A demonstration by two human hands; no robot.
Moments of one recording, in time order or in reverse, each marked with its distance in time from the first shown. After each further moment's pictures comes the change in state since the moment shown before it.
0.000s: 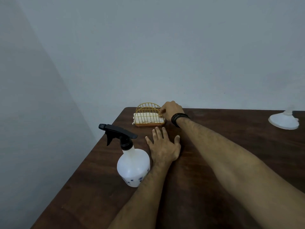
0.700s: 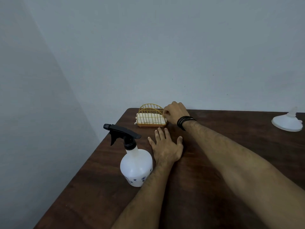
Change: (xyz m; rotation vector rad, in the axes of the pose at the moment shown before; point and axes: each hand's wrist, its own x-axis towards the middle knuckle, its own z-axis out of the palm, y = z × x) left_hand -0.003 0.006 -0.005 -0.011 -0.002 -0.030; right_hand -0.004 0.011 -0.001 -0.158 0.071 -0.173
